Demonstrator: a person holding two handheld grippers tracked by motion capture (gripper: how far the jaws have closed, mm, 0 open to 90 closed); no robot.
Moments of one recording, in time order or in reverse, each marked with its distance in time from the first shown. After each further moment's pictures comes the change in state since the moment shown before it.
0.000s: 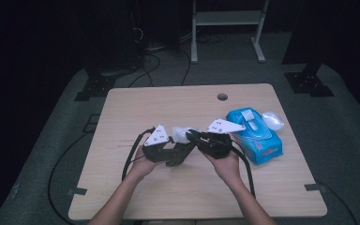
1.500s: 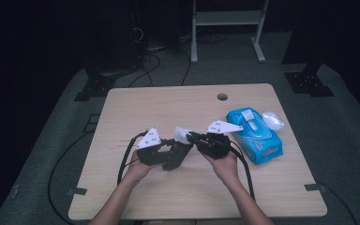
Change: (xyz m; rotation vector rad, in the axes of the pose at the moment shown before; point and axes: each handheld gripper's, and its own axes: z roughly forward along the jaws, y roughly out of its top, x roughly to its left) left arm 0.003 -0.012 -0.013 -0.051 -0.008 -0.042; right arm -0.007 -0.012 0.009 0.029 -0.006 0.055
